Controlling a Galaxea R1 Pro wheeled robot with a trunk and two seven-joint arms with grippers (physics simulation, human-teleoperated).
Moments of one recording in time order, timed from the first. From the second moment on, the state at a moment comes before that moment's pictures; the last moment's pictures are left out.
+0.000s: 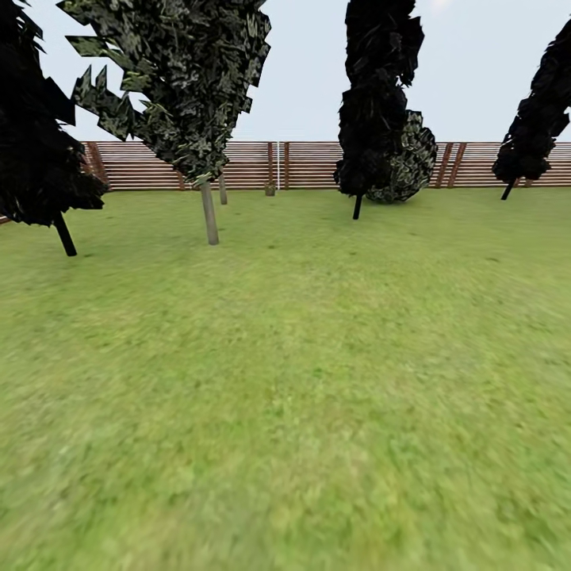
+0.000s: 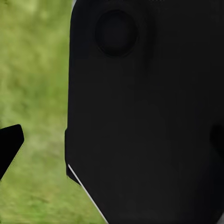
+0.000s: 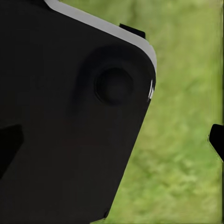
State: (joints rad) left arm 0.00 0.00 0.10 -0.09 0.01 -0.02 0.01; right arm -0.06 -0.02 0.01 -0.06 0.30 -0.10 0.00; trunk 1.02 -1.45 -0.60
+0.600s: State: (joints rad) left arm 0.00 0.00 0.10 -0.09 0.01 -0.02 0.01; right arm -0.06 -0.02 0.01 -0.06 0.30 -0.10 0.00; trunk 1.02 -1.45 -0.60
